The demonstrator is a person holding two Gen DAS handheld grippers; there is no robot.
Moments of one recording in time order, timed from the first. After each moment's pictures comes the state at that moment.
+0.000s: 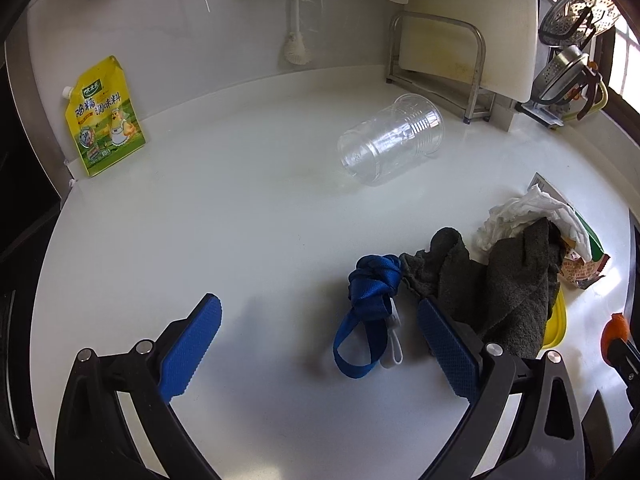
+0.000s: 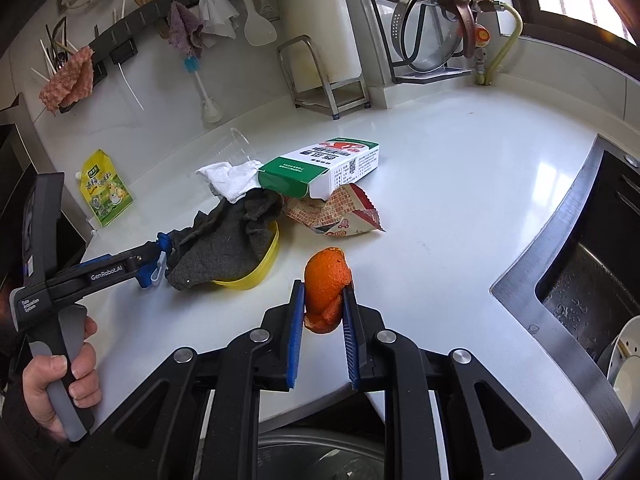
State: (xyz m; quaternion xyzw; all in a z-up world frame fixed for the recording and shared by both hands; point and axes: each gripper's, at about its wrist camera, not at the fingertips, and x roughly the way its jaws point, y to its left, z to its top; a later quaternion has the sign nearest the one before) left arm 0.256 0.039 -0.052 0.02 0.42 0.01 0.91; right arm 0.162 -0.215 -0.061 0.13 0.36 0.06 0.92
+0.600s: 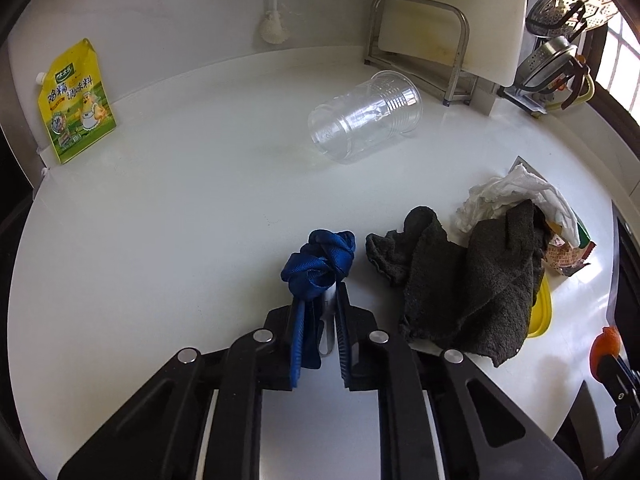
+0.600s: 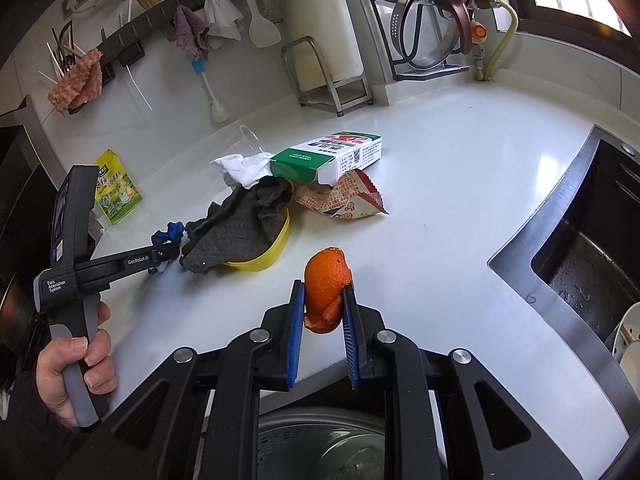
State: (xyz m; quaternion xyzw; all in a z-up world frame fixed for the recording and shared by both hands) left arm 0.255 0.035 -0.055 -0.01 0.44 -0.03 0.90; right arm 0.139 -0.210 -0.061 0.14 0.36 0.07 0.92
